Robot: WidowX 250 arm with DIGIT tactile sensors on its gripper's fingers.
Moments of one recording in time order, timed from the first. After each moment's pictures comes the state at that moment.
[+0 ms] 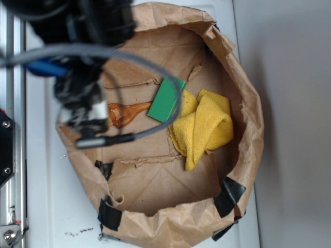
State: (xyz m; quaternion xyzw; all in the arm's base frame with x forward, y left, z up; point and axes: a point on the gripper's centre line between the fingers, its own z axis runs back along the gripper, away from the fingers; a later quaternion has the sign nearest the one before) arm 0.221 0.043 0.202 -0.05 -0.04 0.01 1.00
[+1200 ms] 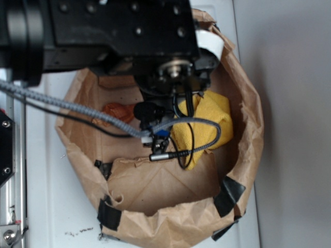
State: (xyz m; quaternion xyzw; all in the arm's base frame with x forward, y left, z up) arm 0.260 0.023 0.098 0.01 0.00 0.01 1.00
